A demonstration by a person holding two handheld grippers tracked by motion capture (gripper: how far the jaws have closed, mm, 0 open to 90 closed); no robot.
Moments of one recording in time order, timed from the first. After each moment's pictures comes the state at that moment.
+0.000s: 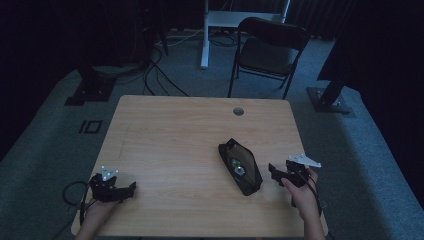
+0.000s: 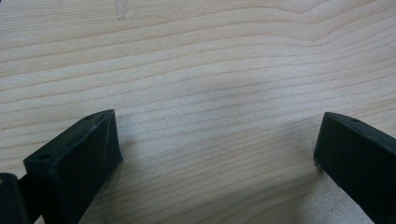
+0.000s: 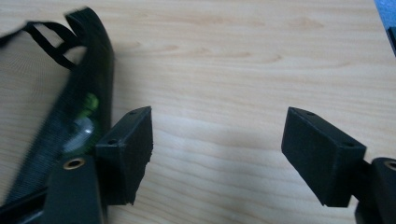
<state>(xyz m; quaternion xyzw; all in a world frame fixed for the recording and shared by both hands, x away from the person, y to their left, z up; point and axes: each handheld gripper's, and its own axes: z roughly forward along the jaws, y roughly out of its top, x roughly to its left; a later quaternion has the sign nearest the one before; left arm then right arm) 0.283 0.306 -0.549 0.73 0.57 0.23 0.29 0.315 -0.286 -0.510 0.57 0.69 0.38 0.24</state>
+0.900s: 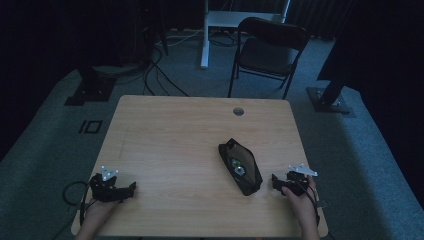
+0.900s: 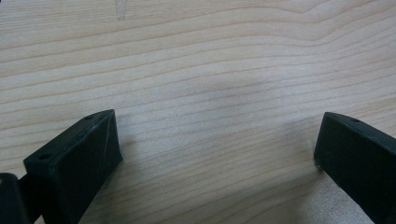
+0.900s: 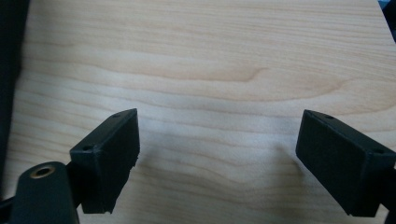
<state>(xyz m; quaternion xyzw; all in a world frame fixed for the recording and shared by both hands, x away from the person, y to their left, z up) 0.283 0.306 -0.549 0.73 0.57 0.23 0.29 0.306 -0.297 -0.550 0.60 0.69 0.31 0.26</state>
